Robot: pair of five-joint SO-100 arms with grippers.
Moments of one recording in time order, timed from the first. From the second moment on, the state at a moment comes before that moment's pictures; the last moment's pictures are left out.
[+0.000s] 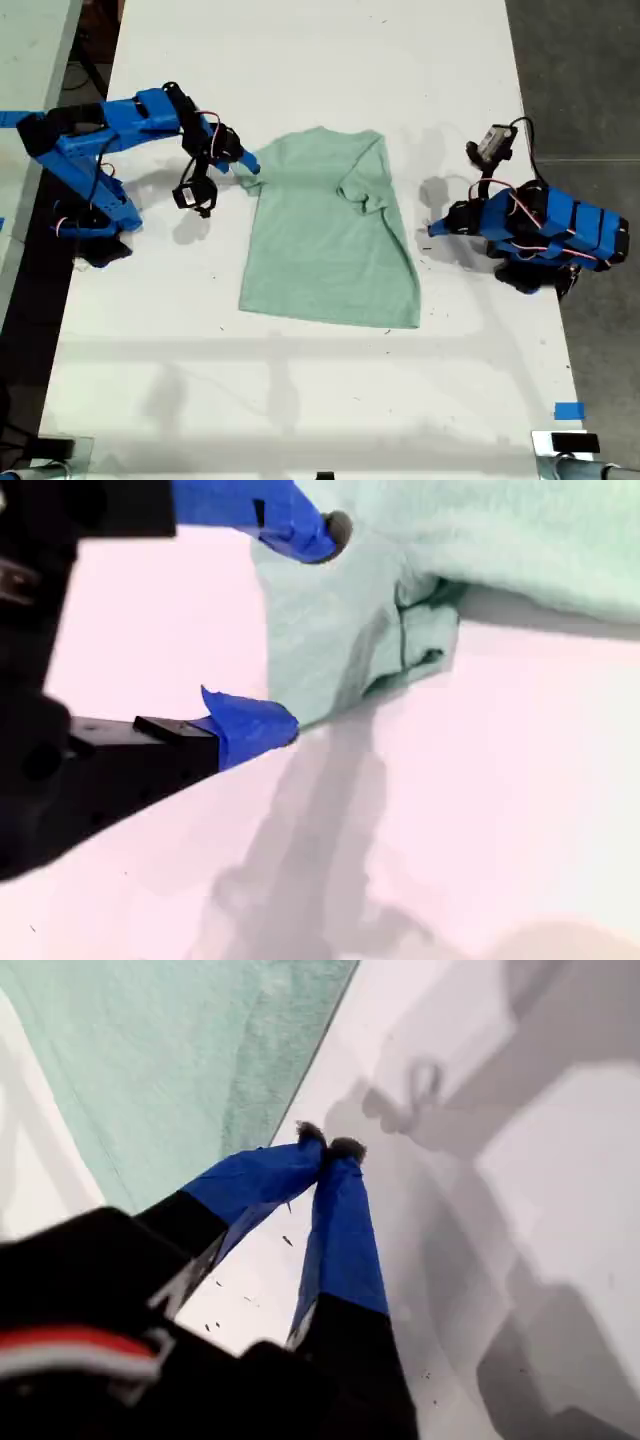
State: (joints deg) arm 0 -43.5 103.0 118.3 65.7 36.5; arm 1 19.9 198.2 167.9 83.5 -20.8
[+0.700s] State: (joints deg) arm 0 -48.3 81.7 112.6 53.0 34.9; arm 1 19.6 198.4 167.9 83.5 -20.8
